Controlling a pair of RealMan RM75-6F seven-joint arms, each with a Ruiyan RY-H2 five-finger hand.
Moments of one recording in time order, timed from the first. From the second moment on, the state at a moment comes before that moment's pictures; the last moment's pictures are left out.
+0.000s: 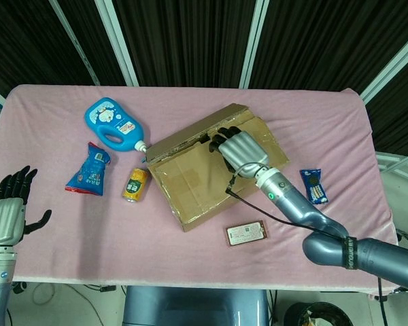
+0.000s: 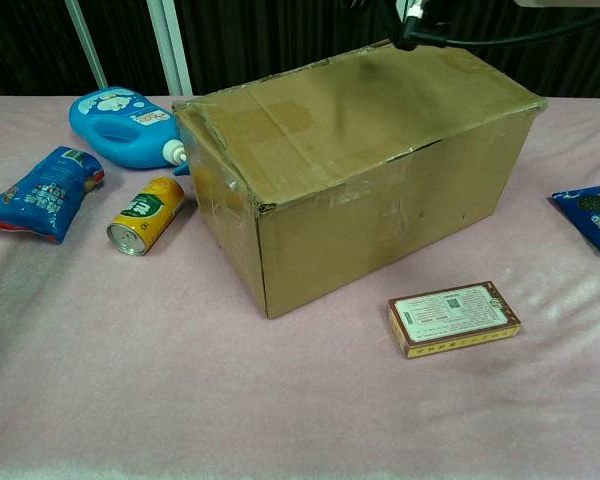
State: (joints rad) left arm -0.22 -1.25 -0.09 -1.62 1.32 1.48 0.09; right arm 0.99 -1.26 0.39 -1.59 -1.06 0.69 -0.40
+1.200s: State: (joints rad) left arm -0.21 -1.24 -0.13 -1.63 1.29 1.41 0.06; right arm 1.21 -1.45 0.29 -1.34 -0.86 0.66 -0.42
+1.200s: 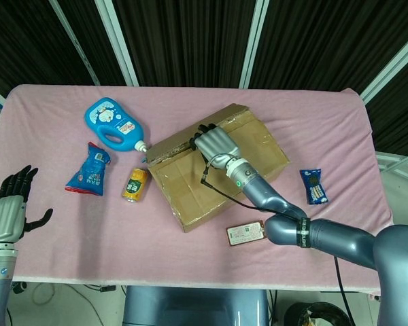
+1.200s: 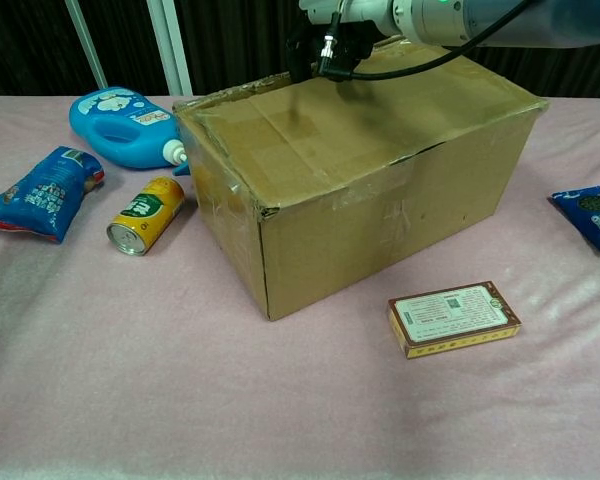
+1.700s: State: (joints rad) left arm -0.21 -1.24 -0.13 -1.63 1.28 1.39 0.05; right arm 1.25 -1.48 0.25 -1.31 -0.85 0.67 -0.43
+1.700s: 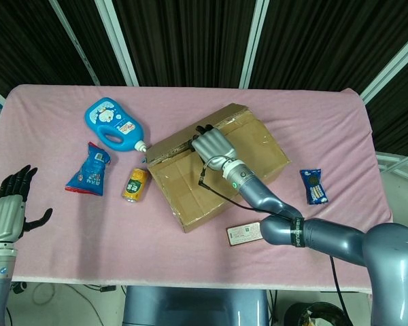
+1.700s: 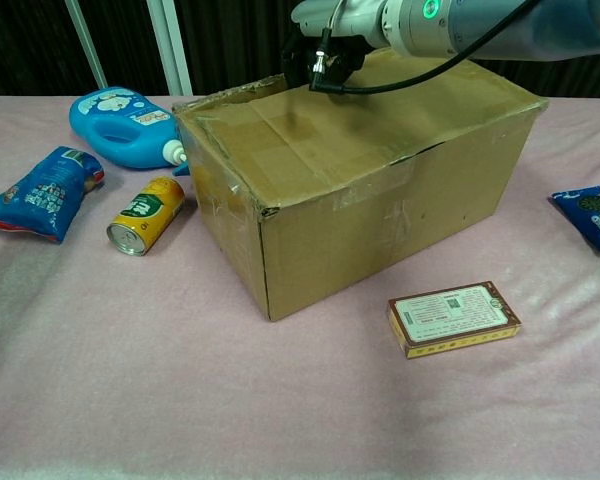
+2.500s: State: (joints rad) left arm -0.21 -1.24 -0.14 -1.64 1.28 1.38 0.05; right arm 1.26 -1.45 0.22 -1.33 -0.87 0.72 -0.48
